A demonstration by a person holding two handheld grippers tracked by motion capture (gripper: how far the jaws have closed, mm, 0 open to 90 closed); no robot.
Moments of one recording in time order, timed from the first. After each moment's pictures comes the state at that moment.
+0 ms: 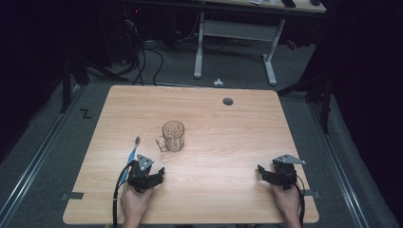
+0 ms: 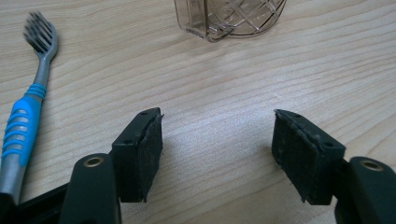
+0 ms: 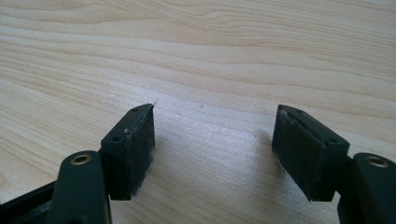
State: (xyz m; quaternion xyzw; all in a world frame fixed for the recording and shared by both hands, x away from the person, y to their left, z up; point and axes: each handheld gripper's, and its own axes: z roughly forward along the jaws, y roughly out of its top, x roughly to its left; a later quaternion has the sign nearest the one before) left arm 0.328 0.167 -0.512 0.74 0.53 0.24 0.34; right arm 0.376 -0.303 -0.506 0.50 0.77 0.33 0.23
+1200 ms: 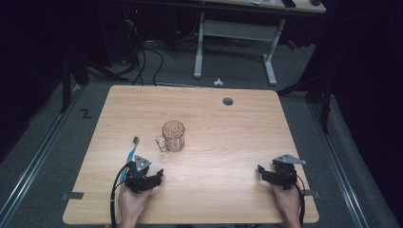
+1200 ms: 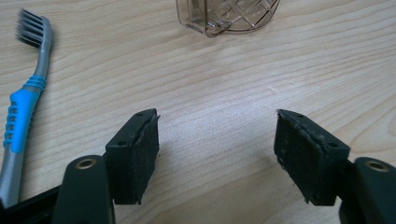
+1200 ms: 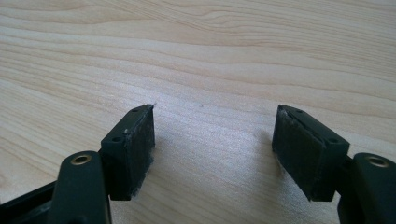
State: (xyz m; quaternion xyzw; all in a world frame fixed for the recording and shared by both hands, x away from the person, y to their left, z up) left arm 0.320 0.174 -0.505 0.74 0.53 0.22 0.35; right arm 0.376 -0.304 -0.505 0.50 0.77 0.33 0.22
